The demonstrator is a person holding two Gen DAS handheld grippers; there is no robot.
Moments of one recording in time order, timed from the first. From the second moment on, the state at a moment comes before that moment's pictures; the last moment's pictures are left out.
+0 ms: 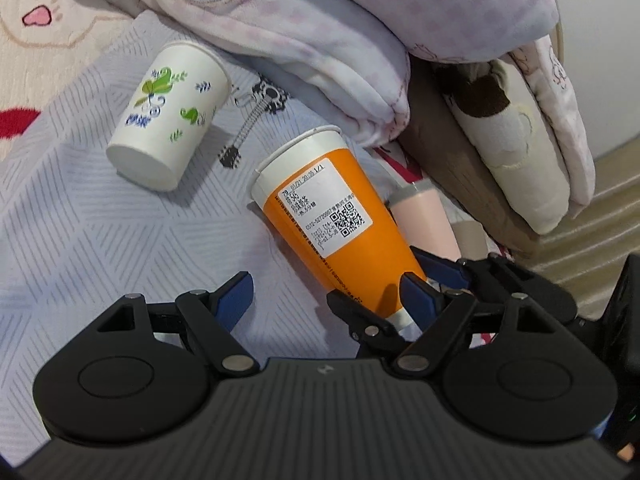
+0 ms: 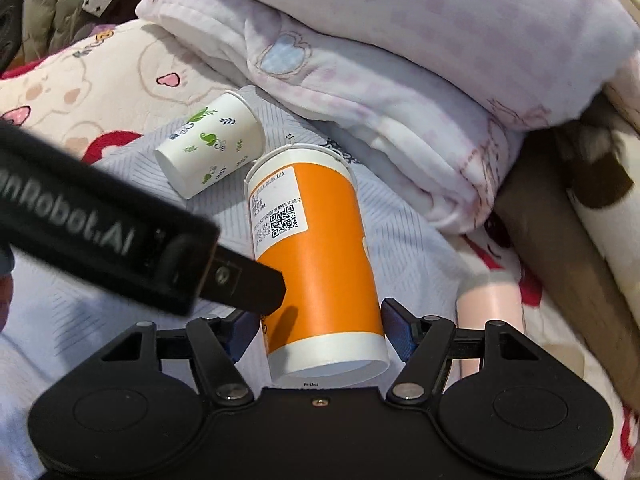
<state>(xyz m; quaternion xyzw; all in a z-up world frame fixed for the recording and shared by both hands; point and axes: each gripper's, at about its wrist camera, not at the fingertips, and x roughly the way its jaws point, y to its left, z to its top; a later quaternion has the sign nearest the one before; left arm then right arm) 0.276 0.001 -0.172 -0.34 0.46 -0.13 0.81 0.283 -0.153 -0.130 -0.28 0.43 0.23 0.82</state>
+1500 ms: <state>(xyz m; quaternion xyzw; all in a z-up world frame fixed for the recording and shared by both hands) 0.246 -0.045 -0.193 -0.29 0.52 -0.21 0.77 0.222 -0.193 -0.127 -0.09 0.56 0.24 0.79</state>
